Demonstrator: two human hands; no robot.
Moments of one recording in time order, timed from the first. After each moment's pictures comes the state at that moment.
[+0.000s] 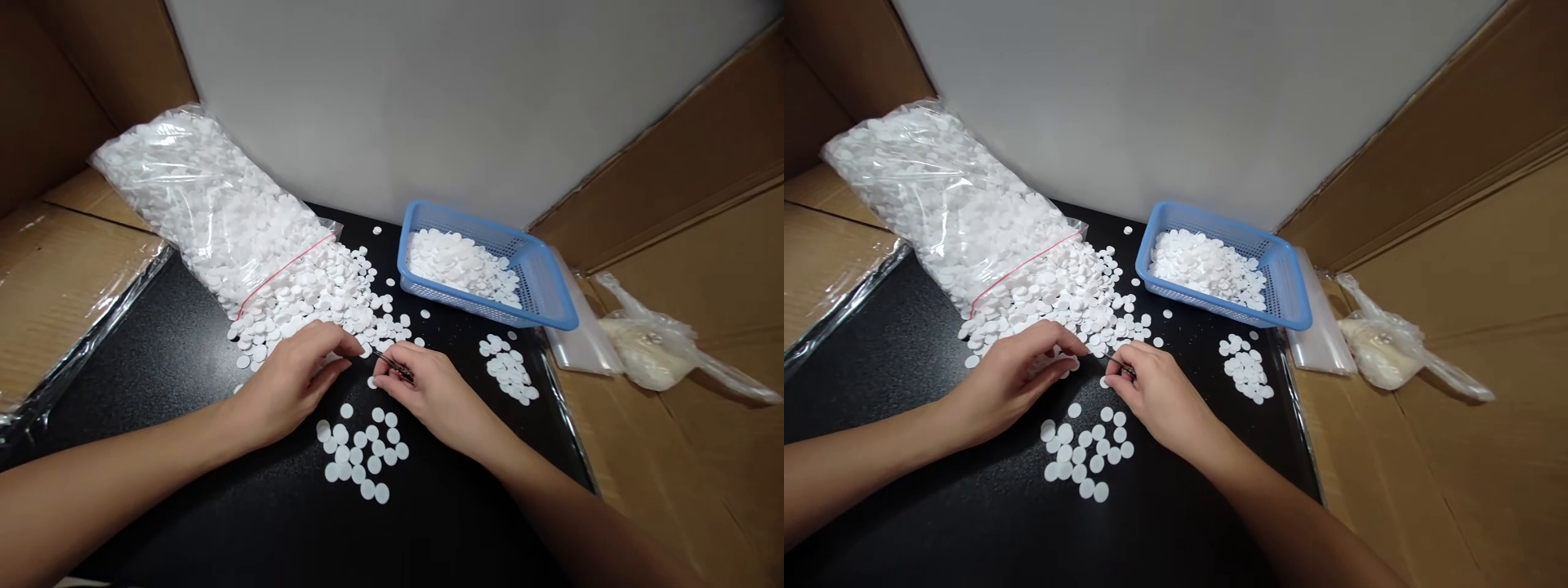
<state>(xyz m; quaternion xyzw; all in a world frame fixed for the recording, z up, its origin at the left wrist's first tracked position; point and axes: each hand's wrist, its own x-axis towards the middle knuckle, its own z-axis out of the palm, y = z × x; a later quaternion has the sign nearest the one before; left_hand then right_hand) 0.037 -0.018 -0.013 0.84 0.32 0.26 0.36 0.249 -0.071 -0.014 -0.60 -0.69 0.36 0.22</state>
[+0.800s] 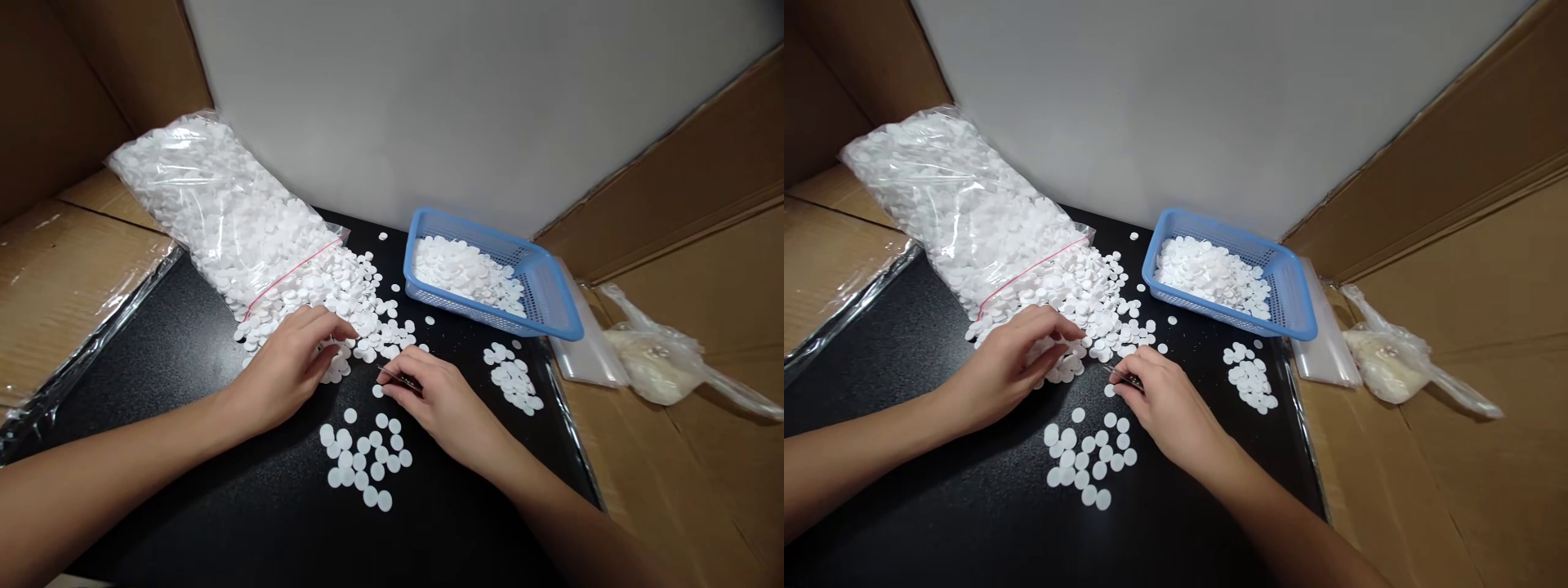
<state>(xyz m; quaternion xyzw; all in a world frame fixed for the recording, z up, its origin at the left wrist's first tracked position) 0.031 -0.007 -0.007 0.85 0.35 0.25 0.30 0.250 -0.076 -0.014 -0.58 -0.70 0.34 0.21</state>
